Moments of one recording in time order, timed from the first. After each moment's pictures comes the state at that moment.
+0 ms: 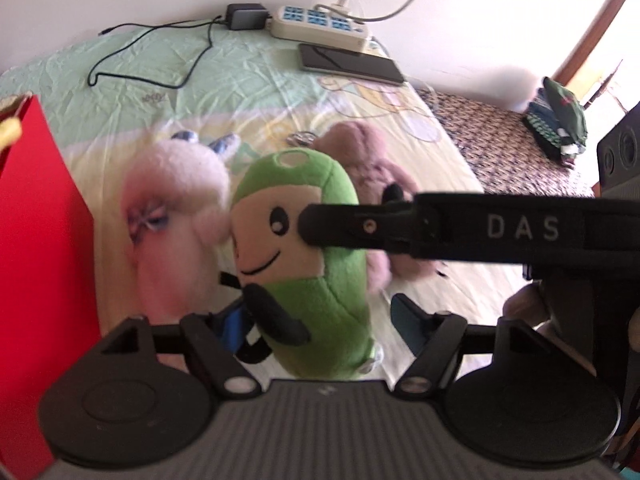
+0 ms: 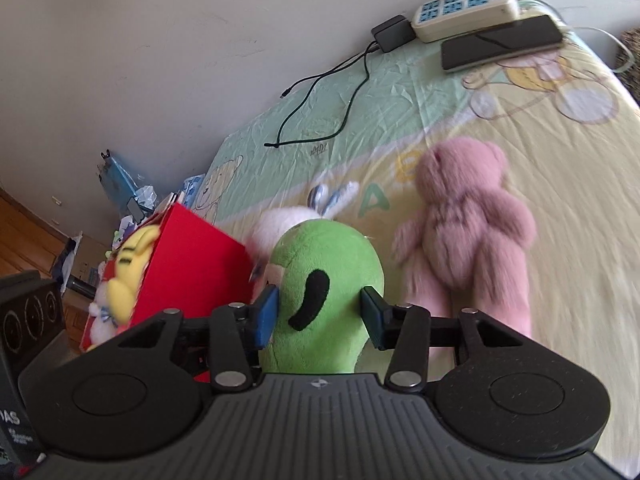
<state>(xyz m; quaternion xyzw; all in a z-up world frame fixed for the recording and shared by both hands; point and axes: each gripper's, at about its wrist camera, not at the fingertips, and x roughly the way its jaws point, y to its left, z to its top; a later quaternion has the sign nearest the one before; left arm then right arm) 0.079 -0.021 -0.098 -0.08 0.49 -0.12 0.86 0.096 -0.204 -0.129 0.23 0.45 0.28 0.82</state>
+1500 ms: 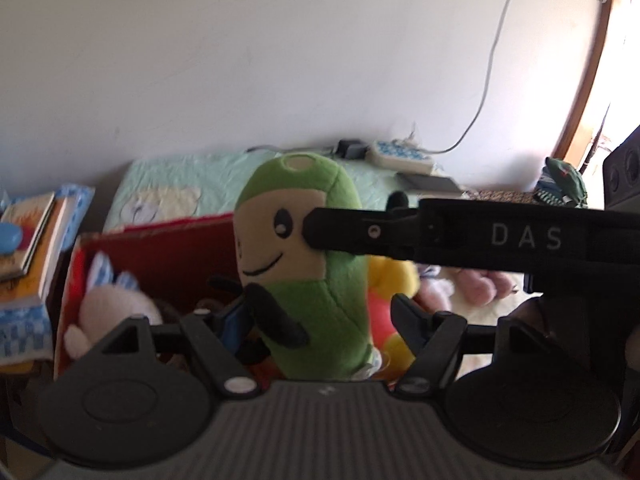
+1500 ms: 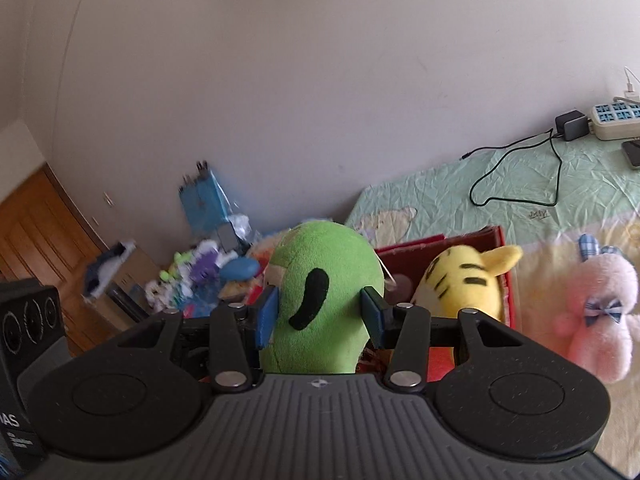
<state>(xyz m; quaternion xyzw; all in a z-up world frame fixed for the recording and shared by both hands) -0.050 0.221 -0.005 -0.06 0.34 -0.08 0.94 0.016 0.041 -0.034 0.19 0.30 0.33 0.88</state>
